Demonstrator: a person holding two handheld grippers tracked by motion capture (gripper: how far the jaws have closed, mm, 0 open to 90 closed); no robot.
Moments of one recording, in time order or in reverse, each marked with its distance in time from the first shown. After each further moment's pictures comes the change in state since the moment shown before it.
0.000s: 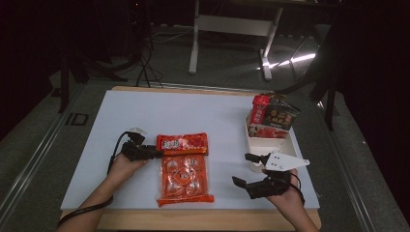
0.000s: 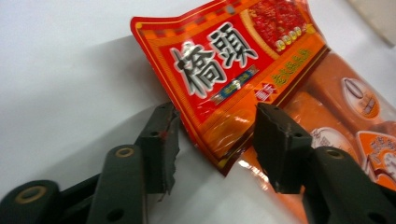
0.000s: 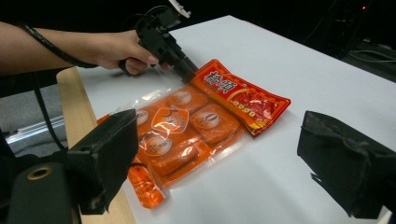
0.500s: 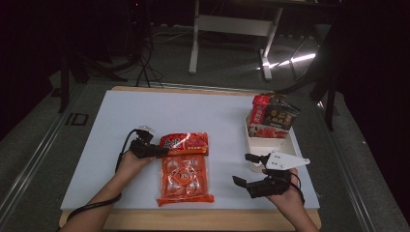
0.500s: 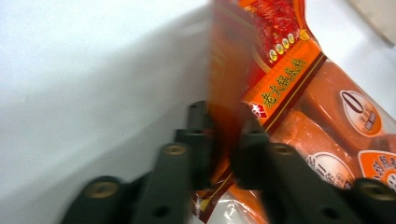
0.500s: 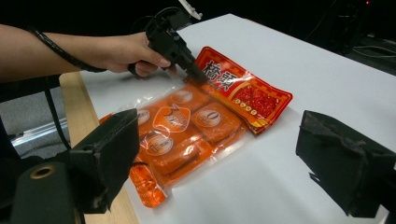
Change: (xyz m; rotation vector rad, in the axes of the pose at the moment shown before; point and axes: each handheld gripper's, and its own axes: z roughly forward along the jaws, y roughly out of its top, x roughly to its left) left arm -0.010 0.013 0.015 0.018 0.031 0.036; right arm -0.003 -0.001 0.000 0.006 0.007 0.021
